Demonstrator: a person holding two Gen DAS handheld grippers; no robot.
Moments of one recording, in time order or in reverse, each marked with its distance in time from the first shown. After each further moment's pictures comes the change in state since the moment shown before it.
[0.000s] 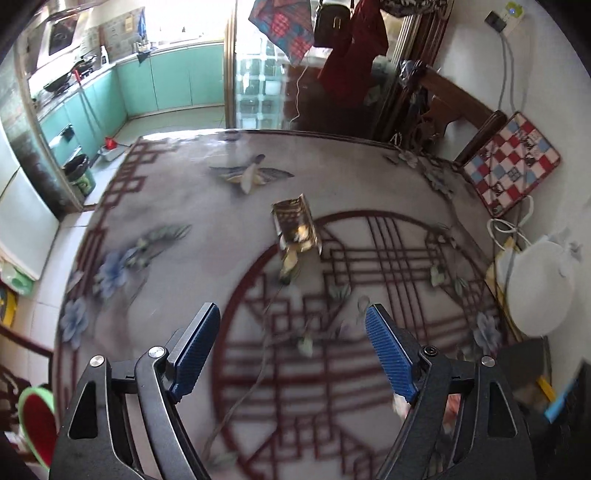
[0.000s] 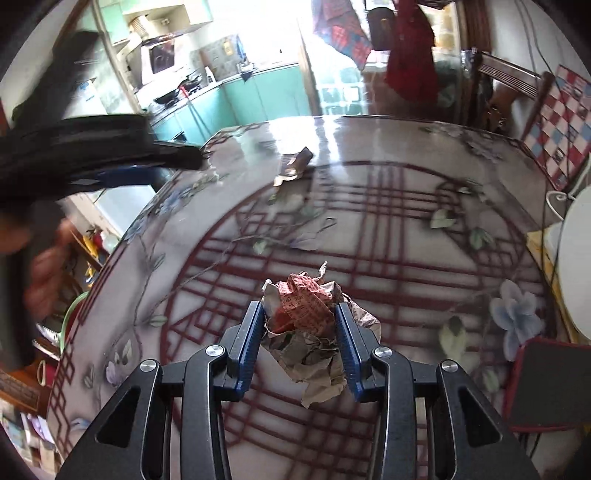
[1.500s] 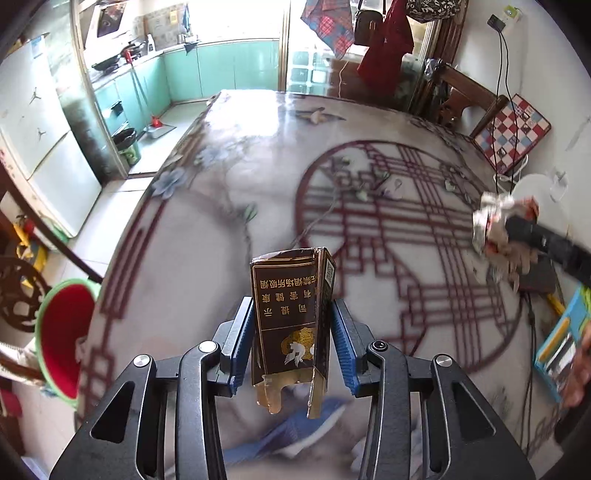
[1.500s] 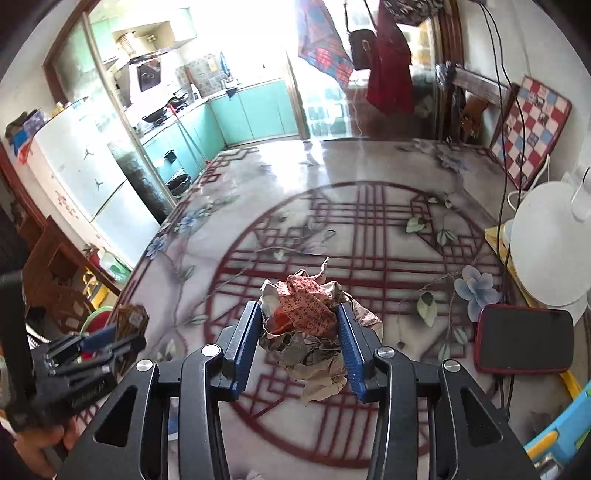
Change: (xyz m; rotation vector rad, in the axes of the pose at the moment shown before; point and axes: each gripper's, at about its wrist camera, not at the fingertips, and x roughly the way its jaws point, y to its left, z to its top) left arm -0.119 0.050 -0.177 -0.074 -0.002 0.114; right arm -0.089 0.058 -0.008 0.021 -0.050 -0.049
